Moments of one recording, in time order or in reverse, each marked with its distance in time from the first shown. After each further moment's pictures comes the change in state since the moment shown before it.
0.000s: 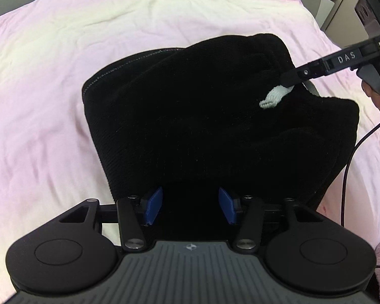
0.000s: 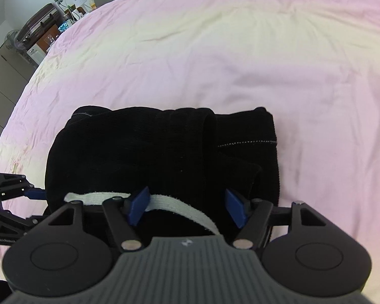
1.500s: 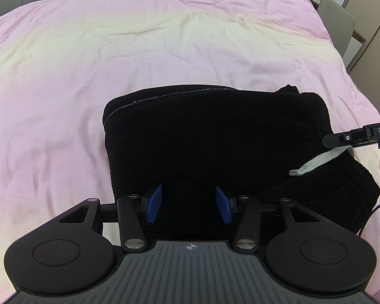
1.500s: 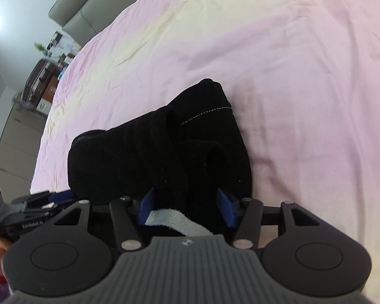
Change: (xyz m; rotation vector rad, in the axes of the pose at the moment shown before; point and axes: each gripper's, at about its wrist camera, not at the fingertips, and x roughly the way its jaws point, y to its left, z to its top) left arm -0.008 0.004 0.025 -0.173 -0.106 0.046; right arm 0.001 -0.072 -0.032 0.265 -0.053 0.163
